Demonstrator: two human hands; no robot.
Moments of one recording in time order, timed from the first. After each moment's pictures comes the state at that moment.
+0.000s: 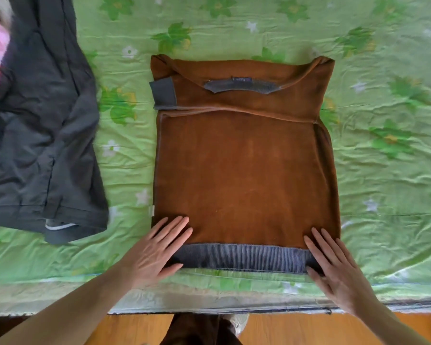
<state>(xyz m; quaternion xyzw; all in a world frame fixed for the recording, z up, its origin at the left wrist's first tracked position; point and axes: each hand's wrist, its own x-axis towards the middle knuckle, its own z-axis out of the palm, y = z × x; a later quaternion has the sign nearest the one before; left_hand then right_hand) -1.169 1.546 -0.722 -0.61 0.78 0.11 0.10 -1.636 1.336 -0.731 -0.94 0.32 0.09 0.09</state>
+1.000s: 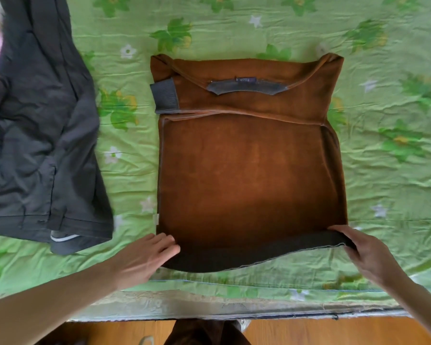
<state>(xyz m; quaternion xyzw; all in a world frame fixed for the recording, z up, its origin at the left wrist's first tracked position) -1.130 1.532 -0.673 -0.56 0.78 0.26 0.09 -1.613 1.265 -0.678 -0.83 0.46 0.08 0.30</state>
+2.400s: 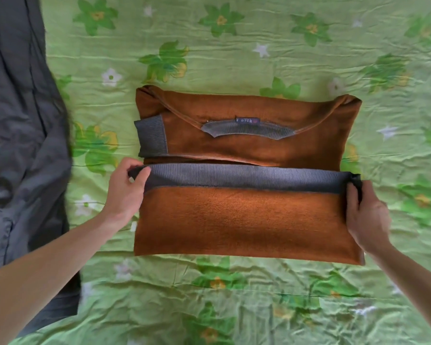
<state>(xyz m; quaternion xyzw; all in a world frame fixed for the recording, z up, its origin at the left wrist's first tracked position) -1.023 1.298 -0.703 -0.85 0.27 0.25 -0.38 -1.457 1.079 -0.693 -0.73 0.64 -0.10 0.19</state>
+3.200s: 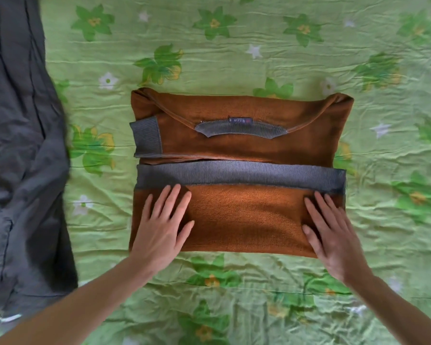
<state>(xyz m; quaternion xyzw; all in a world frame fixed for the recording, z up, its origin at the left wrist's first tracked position) -1.119 1.342 -0.724 -0.78 0.61 0.11 0.00 -1.491 1.138 -0.728 -0.92 0.38 -0.02 0.13</state>
